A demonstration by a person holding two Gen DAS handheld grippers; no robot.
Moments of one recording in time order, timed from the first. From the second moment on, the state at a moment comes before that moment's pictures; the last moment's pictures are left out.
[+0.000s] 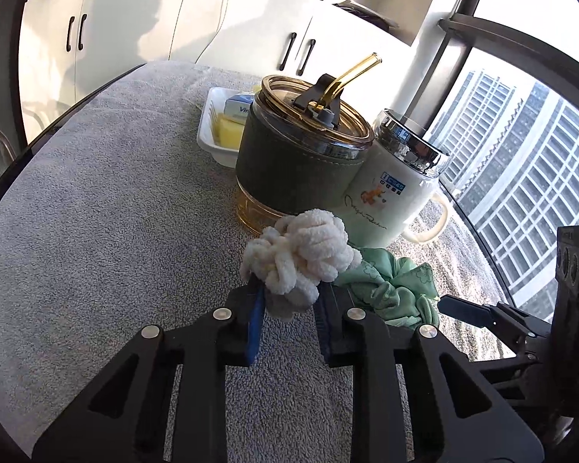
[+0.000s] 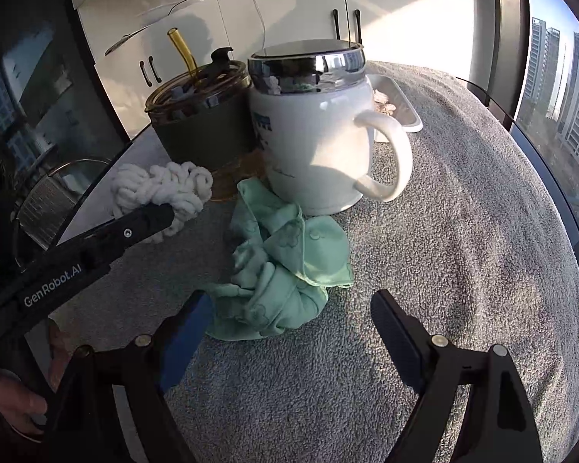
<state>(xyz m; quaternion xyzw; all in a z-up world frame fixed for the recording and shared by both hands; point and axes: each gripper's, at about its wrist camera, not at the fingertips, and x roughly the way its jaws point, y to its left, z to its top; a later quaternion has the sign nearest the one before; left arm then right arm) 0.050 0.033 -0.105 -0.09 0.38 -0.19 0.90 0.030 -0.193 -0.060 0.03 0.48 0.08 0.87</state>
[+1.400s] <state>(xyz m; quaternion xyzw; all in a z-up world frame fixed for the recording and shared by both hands) 0.105 0.126 -0.115 -0.05 0.38 -0.06 0.92 0.036 -0.330 -0.046 0.06 0.48 -0.09 0.87</state>
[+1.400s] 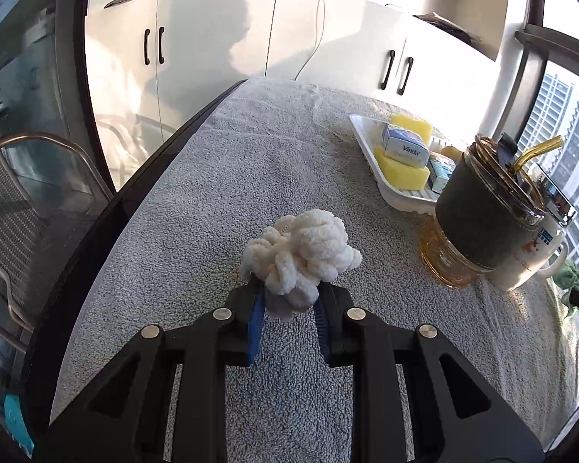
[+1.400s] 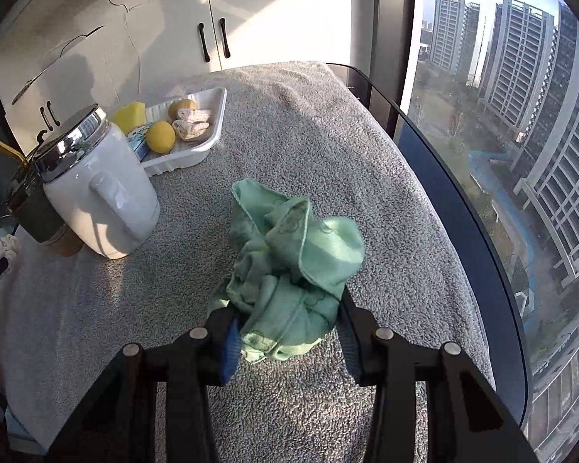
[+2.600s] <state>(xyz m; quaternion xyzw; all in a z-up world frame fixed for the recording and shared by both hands) 0.319 0.014 -0.086 0.03 0.38 -0.17 0.91 0.287 -0.262 -0.042 0.00 0.46 0.06 0.88</state>
